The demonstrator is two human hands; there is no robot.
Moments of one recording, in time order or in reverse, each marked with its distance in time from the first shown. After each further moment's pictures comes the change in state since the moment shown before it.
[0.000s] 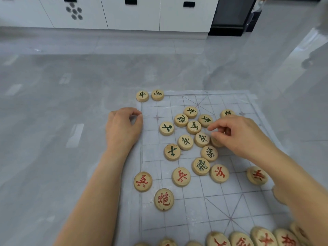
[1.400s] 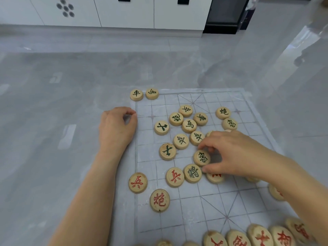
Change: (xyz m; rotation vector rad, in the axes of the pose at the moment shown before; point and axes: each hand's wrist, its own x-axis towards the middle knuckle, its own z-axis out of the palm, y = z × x) left_hand 0.003 -0.007 0.003 -0.039 0.012 0.010; right_hand -0.020 -0.016 -0.007 -0.334 -0.430 -0.198
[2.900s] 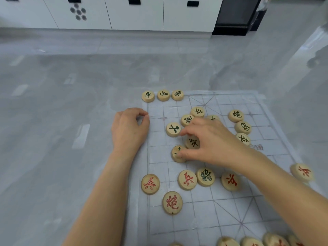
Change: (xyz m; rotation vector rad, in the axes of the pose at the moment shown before) left_hand -0.002 0.010 -0.003 0.046 -0.014 -0.022; right_hand 0.050 -0.040 0.001 0.151 0.241 -0.076
